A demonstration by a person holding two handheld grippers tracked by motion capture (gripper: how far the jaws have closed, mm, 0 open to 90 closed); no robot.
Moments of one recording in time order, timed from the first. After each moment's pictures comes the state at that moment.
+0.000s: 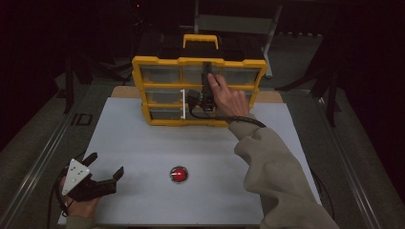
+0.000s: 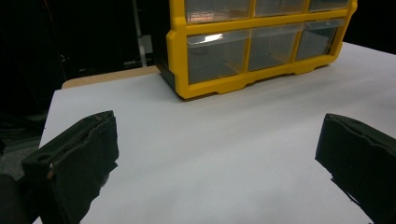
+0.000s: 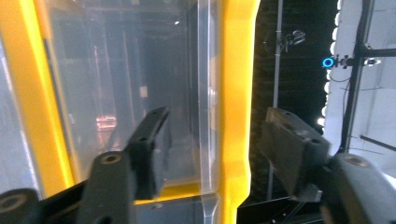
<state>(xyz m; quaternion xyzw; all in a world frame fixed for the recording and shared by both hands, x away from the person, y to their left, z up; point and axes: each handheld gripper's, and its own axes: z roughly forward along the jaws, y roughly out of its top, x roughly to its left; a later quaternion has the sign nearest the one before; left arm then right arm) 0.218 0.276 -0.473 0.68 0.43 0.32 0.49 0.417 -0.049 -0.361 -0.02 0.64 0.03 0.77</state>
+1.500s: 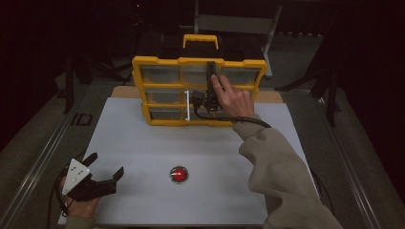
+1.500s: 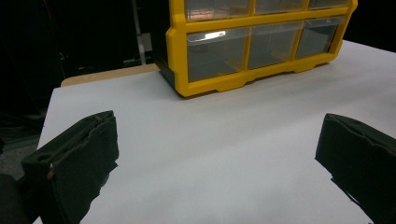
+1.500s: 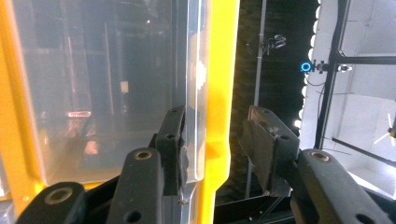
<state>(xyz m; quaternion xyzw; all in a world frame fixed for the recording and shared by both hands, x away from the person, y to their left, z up) 0.218 0.275 -0.473 0.69 0.43 0.32 0.49 0.416 -0.061 -0.360 -0.04 0.61 0.01 0.79</state>
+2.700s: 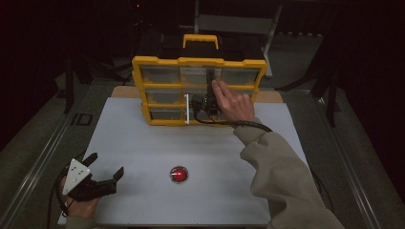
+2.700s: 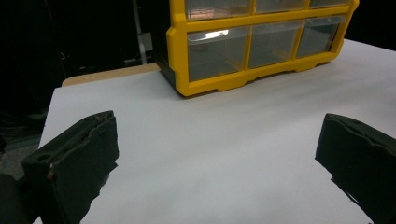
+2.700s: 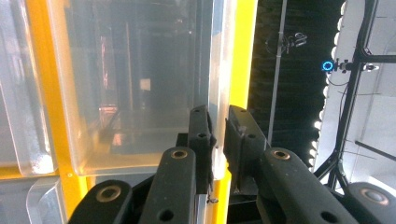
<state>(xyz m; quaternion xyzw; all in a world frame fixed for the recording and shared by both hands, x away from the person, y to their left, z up) 0.218 0.275 -0.473 0.69 0.43 0.32 0.49 0.404 -0.060 -0.362 -0.03 0.64 0.01 0.76</state>
